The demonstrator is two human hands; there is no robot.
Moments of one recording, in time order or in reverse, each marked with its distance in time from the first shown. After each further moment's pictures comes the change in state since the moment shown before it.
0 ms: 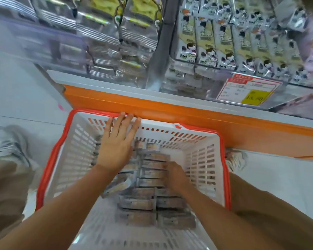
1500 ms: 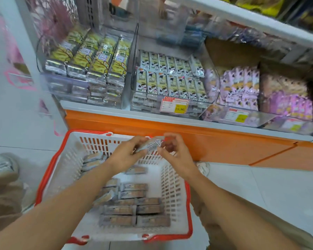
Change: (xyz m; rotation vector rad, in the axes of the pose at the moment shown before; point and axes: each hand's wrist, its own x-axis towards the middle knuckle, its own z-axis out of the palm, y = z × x) left_hand 0.019 0.074 -0.120 -0.976 -0.284 -0.021; right_hand -0.161 -0.046 -0.154 0.729 0.499 -0.534
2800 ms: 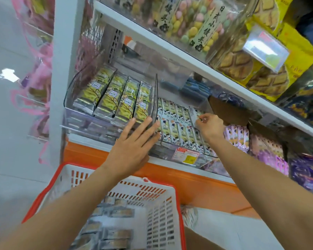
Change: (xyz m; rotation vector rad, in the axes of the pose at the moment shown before) left_hand 0.057 0.022 -0.091 1.022 0.661 0.519; right_hand 0.201 -0.118 -0.083 -0.912 0.575 0.050
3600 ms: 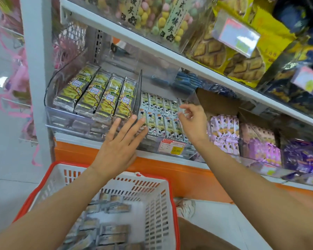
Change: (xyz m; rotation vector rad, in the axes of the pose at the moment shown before) left_hand -0.002 0.020 -0.010 0.045 -0.088 -0.020; right_hand -0.045 -0.005 -0.013 0.302 0.035 -0.203
